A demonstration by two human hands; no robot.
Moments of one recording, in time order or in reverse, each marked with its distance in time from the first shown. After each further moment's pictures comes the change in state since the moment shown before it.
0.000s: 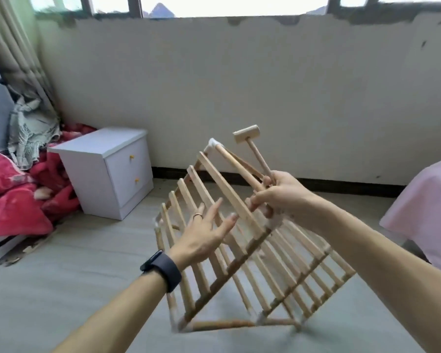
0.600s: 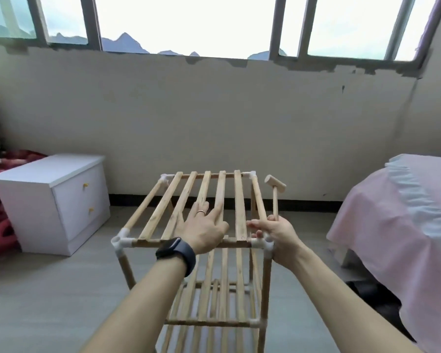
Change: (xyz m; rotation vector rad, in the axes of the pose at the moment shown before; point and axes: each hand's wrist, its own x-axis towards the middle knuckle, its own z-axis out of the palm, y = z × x) left_hand 0.039 0.119 0.037 0.435 0.022 0.085; right_hand -0.034 0.075 -0.067 0.787 0.267 0.109
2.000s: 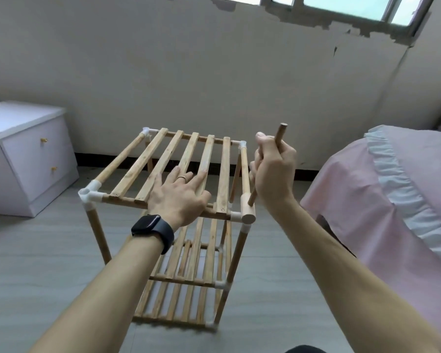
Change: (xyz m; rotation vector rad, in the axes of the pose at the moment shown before) left_hand 0.005 -0.002 0.032 0.232 0.155 0.056; right_hand -0.041 -0.051 0.052 -0.225 0.120 -0.694
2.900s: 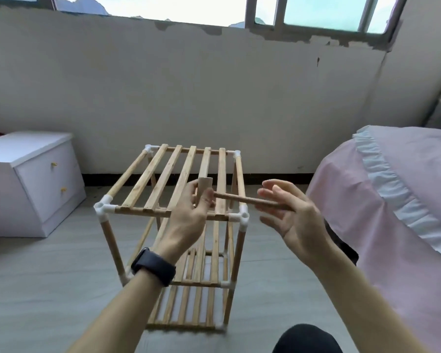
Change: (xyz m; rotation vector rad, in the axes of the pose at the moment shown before) left_hand -0.073 0.034 -0.033 -1.126 0.106 0.082; right_hand -0.074 -0.004 -0.085 -0.009 -0.178 0.252
